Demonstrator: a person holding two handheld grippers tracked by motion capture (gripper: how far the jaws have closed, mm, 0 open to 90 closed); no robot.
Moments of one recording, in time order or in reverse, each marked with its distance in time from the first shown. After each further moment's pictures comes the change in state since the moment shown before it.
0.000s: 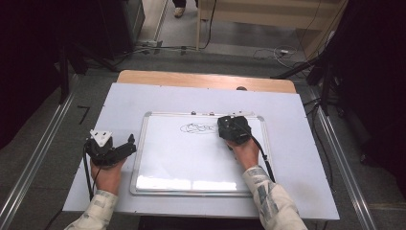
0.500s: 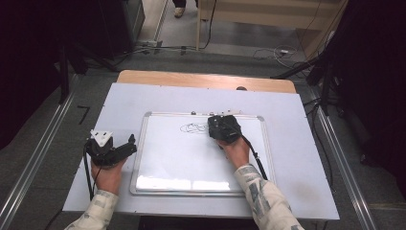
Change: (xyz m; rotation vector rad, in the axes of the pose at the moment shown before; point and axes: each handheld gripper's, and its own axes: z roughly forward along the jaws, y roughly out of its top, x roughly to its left) left arm -0.001 -0.001 0.000 0.006 -0.011 -0.009; right arm 0.030 0.009 0.009 0.000 0.031 -0.043
